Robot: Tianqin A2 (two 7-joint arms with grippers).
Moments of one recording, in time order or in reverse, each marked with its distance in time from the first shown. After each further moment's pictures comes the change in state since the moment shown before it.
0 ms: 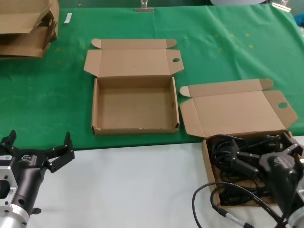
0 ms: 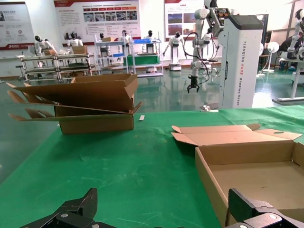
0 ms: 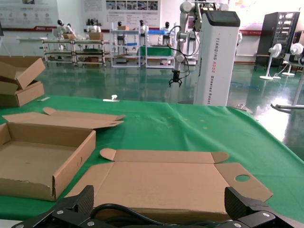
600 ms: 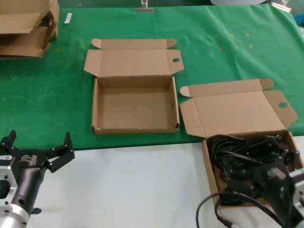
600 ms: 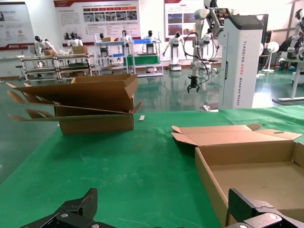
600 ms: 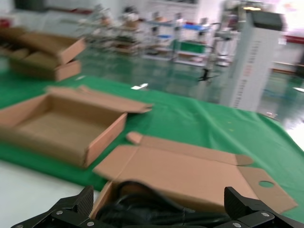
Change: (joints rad) left arm 0.000 0.000 0.000 0.000 0.000 0.000 0.000; right arm -0.043 0.081 -0.031 0.034 -0.041 -0.055 -0.028
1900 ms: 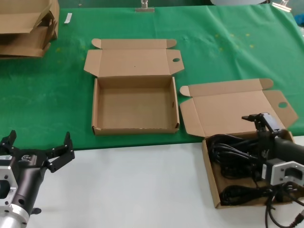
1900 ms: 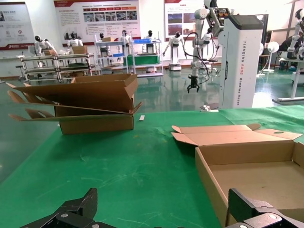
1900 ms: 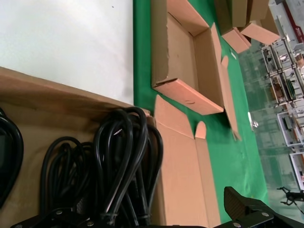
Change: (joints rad) left arm 0.000 0.000 0.000 0.000 0.000 0.000 0.000; right arm 0.506 0.286 -0.256 -0.339 -0.296 -0.414 -0.600
